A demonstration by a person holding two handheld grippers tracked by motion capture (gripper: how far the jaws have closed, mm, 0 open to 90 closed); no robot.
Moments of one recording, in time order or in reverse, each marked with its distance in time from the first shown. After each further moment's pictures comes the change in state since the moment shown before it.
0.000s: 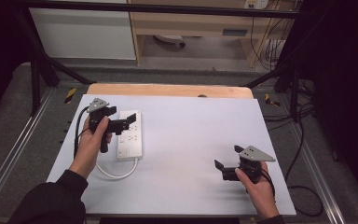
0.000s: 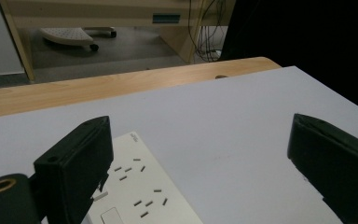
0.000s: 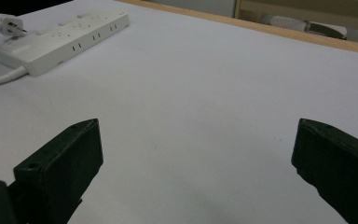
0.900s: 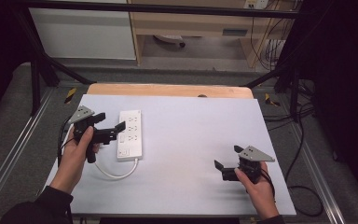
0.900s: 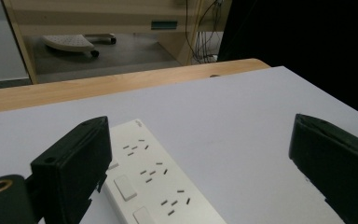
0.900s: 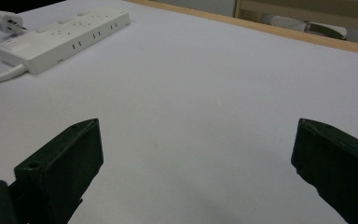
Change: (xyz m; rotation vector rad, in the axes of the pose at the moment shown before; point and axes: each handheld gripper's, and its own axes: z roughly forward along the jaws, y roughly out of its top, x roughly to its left) left arm -0.003 -0.012 -0.051 -0.028 -0.004 0.013; right arm 0.001 0.000 0.000 0.003 -0.002 -0.010
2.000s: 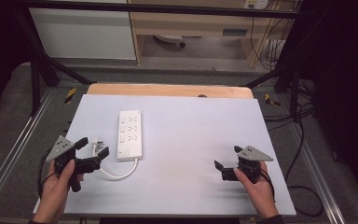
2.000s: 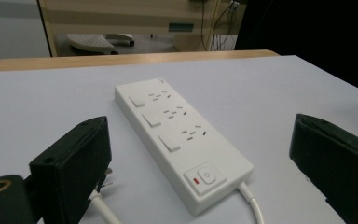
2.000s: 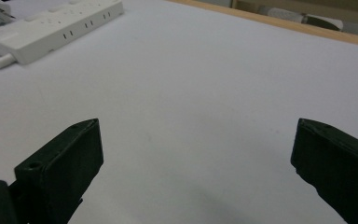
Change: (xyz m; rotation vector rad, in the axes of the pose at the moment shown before) left arm 0.001 -0.069 -0.061 -0.044 0.070 -0.012; right arm -0.001 -0.003 0.004 0.035 -0.022 -0.001
